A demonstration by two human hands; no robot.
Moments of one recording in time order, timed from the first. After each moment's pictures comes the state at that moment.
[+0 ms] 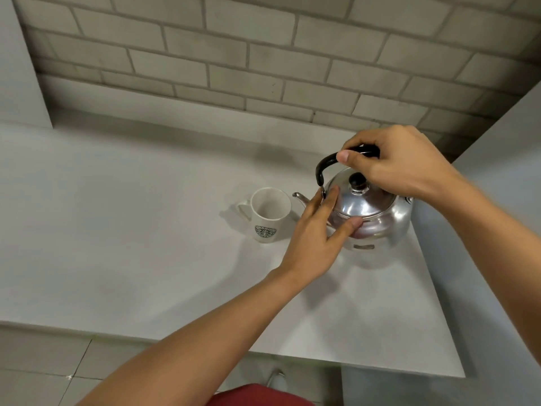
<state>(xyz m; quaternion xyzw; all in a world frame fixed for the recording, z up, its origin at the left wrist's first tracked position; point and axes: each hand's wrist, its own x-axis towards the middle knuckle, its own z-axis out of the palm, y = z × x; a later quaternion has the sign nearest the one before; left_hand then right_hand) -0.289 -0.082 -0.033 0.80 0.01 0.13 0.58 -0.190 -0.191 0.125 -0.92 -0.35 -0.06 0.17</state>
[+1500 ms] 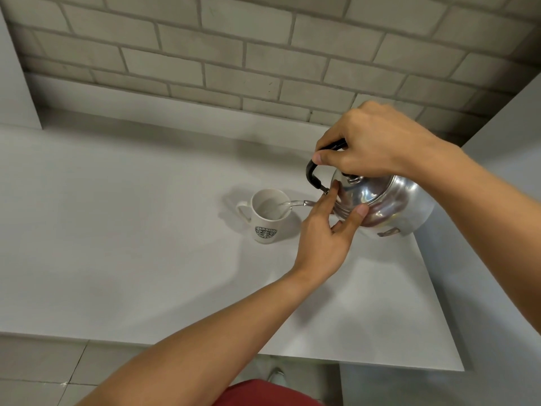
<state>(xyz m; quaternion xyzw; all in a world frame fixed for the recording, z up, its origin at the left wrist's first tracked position) -0.287 -0.098 -0.022 0.68 0.06 0.17 0.71 -0.200 -0.137 0.159 -0.91 -0.42 -0.04 0.00</state>
